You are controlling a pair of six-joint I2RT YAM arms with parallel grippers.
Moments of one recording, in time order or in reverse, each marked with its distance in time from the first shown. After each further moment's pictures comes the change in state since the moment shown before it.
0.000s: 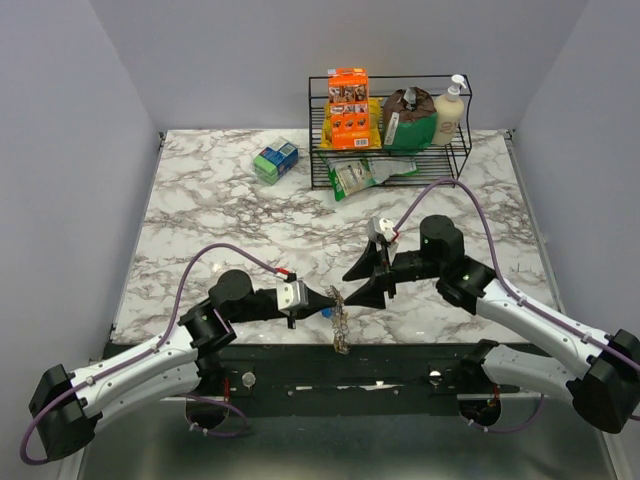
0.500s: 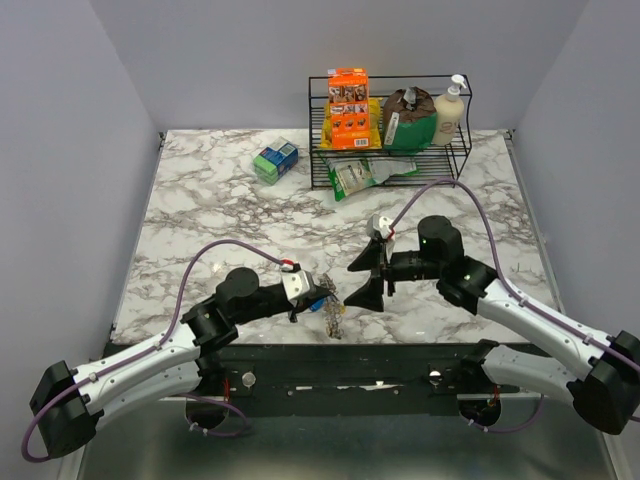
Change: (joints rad) left arm 0.000 0.026 0.008 -0.079 -0.192 -0.003; right arm 0.000 0.024 0.016 -0.096 0.122 -0.002
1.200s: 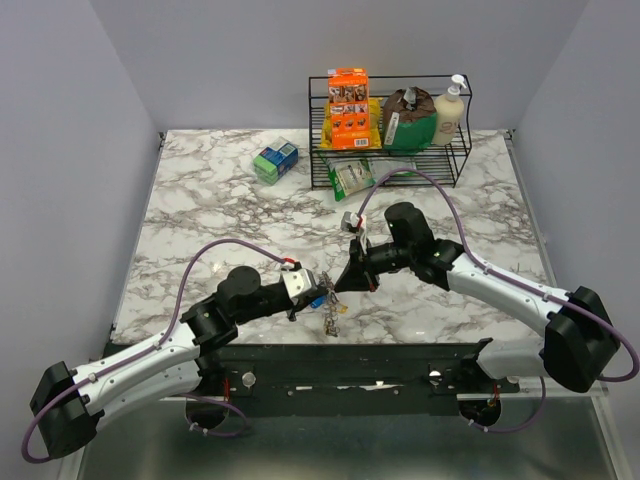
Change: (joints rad) left arm 0.006 0.000 0.012 -0.050 -0.024 0.003; right arm 0.000 0.255 0.130 -0.090 -0.070 0.010
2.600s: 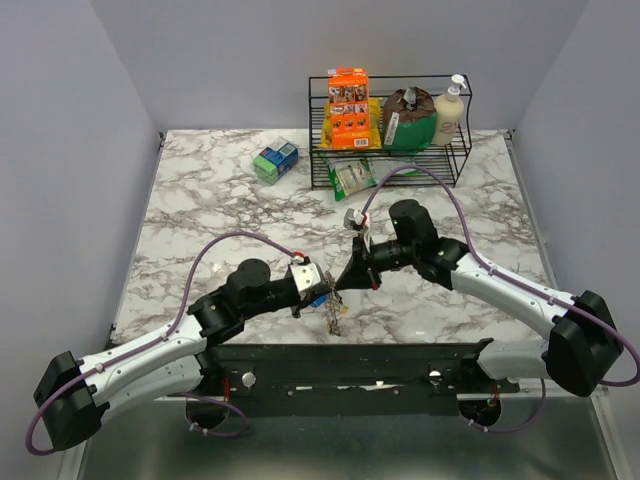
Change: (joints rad) left arm 0.000 0.090 0.063 -0.037 0.001 0.008; right arm -0.006 -0.024 0.011 -0.003 -0.042 -0.009
